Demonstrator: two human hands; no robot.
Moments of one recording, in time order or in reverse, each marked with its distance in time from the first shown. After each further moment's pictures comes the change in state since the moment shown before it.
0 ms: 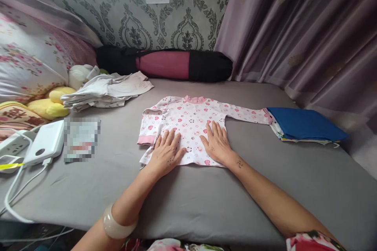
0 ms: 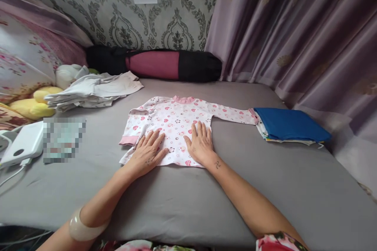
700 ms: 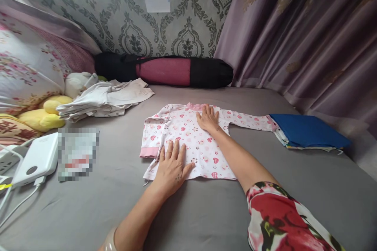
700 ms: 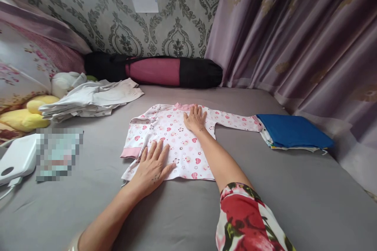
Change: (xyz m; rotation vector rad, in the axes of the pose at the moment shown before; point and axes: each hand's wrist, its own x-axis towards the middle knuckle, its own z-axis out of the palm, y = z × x) left_hand 0.000 0.000 0.013 0.073 0.083 0.077; right_hand 0.160 -0.006 -0.001 0.064 0.080 0.196
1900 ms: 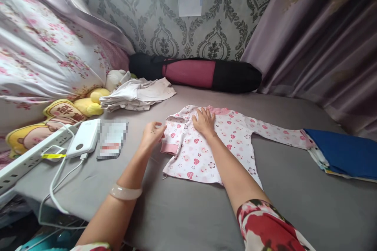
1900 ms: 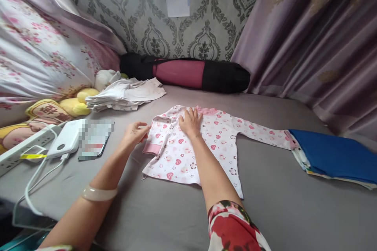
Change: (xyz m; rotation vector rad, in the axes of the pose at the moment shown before) left_hand 0.040 -0.130 -0.051 -0.929 0.261 -0.785; right_hand -0.008 -0.096 0.019 0.145 0.078 -0.230
